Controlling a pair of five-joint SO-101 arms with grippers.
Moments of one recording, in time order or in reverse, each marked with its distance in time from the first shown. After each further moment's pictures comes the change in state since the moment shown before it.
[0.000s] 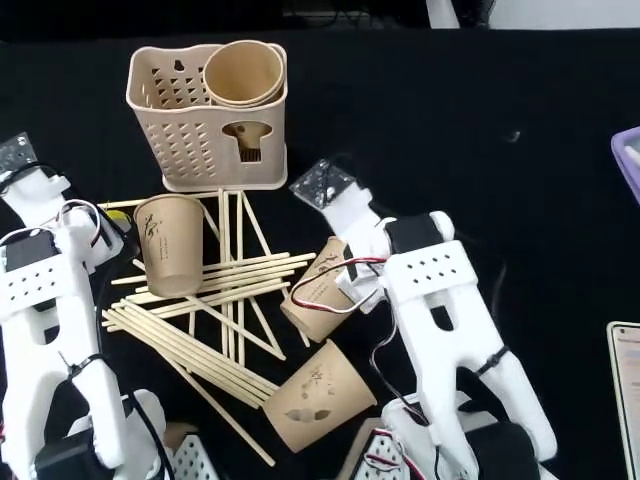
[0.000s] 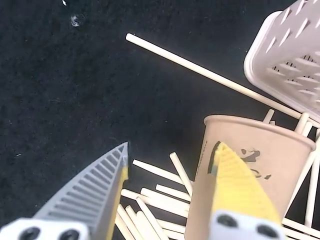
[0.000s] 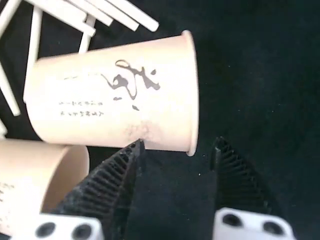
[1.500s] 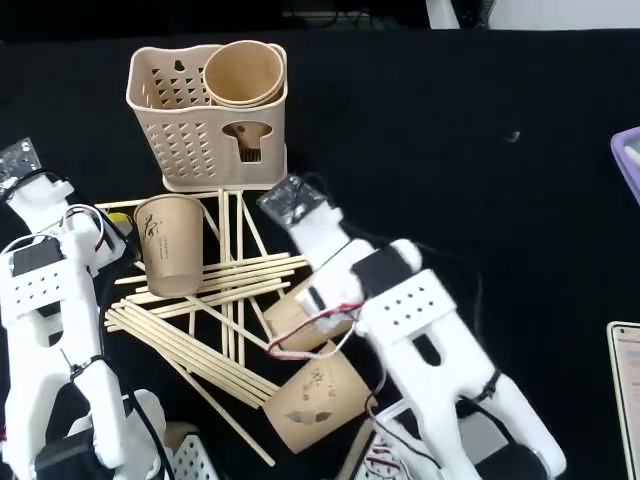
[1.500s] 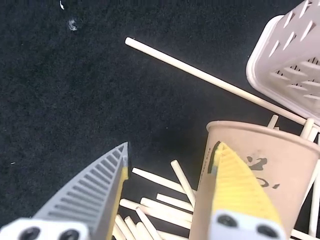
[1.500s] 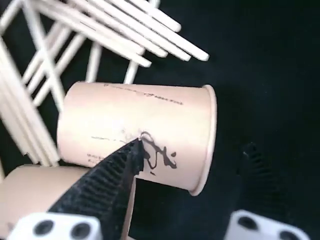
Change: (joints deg) left arm 0.0 0.0 4.1 -6.0 0.0; right arm -12.4 -7.5 4.8 -2.8 -19.4
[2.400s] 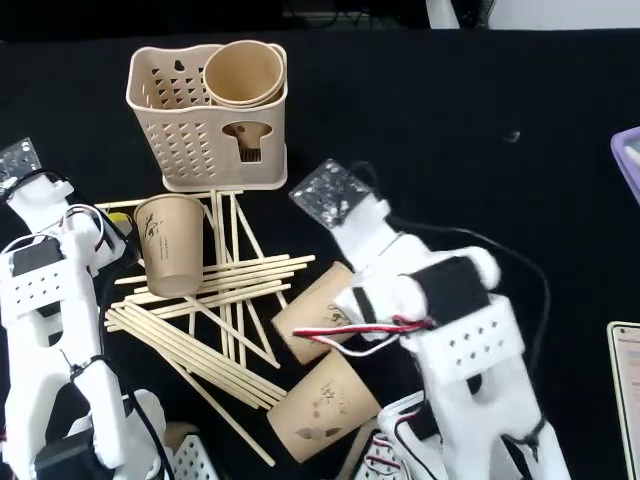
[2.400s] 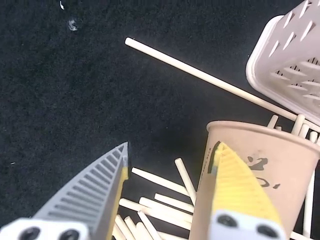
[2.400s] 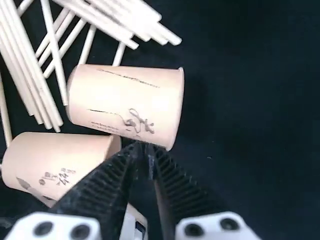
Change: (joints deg) left arm 0.0 0.0 0.0 0.0 0.0; right arm 5.4 -10.0 -16.8 23.4 8.8
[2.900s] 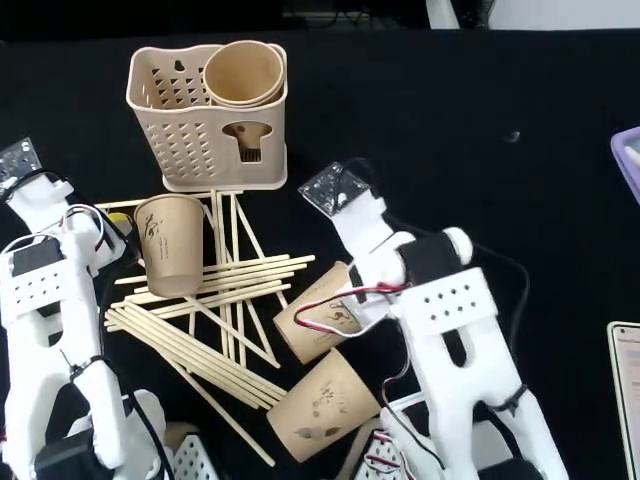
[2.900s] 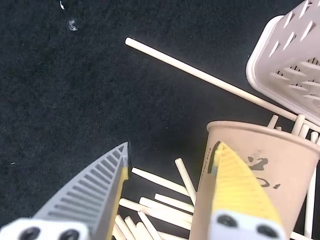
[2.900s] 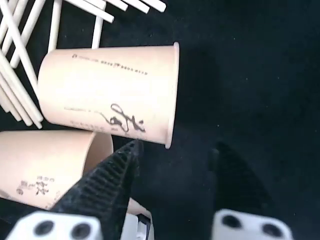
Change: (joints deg) left arm 0.0 0.0 0.0 0.0 0.0; right arm 4.6 6.9 9.2 -7.9 0.7
